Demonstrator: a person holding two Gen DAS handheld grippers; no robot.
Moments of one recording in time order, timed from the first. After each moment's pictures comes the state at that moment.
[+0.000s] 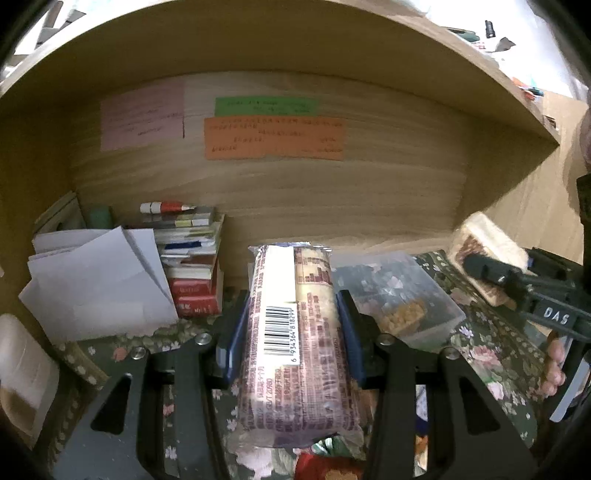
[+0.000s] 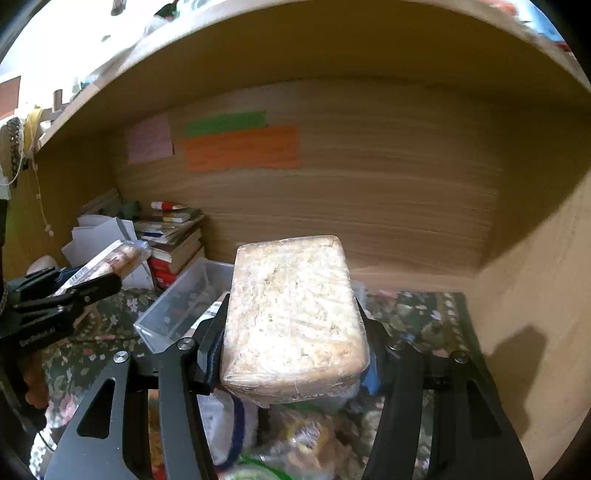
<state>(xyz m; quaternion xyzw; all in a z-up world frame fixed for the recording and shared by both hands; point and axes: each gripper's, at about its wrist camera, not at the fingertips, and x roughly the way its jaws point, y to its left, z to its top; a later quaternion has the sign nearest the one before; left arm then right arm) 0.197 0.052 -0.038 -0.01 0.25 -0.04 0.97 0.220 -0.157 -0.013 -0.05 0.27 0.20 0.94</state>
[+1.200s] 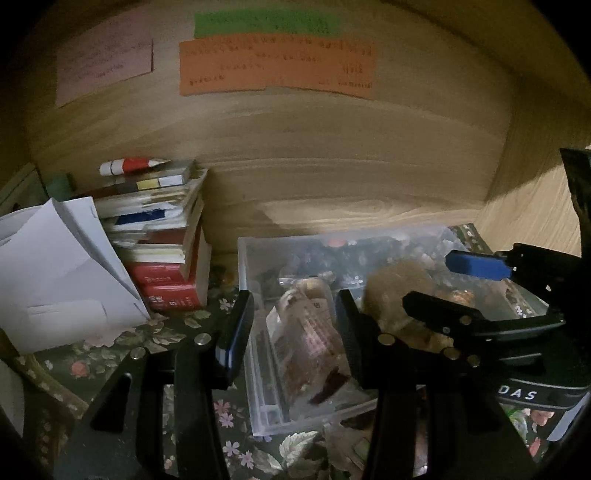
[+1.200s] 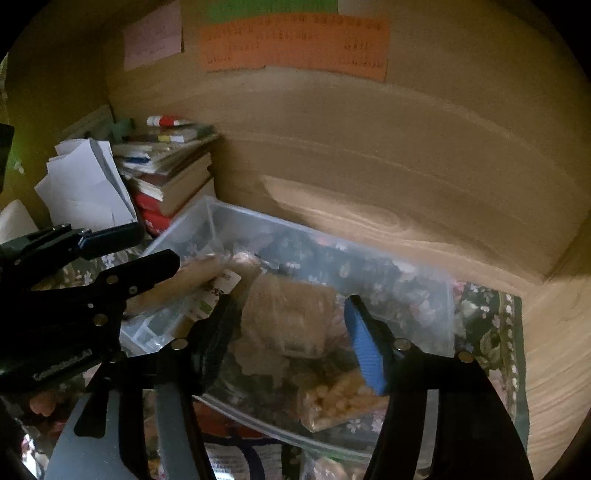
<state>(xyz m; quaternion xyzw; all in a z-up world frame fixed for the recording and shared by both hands) 0.276 0.058 -0.085 -0.02 0.34 -0.04 0.94 0.281 -0.090 -0.069 -0.13 0.38 0.23 0.89</state>
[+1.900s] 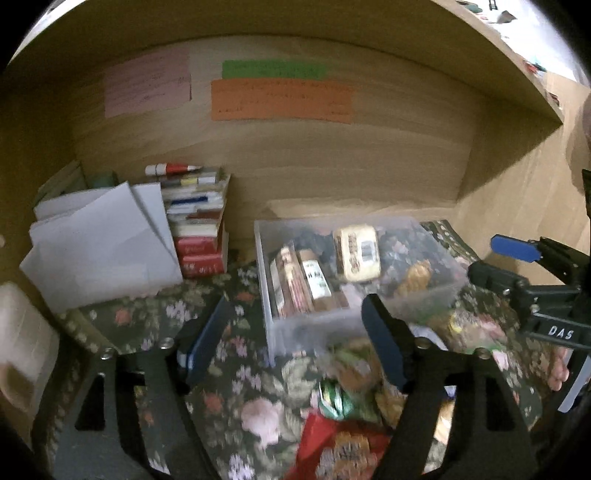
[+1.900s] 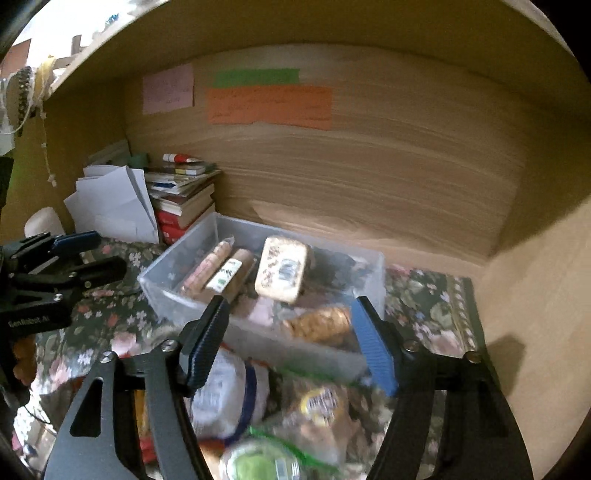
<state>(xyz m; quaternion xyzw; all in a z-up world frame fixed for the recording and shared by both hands) 0.173 0.061 -0.060 -0.02 0.31 -0.04 0.95 0.196 -0.151 -0.039 -0.10 0.31 0.21 0.92</state>
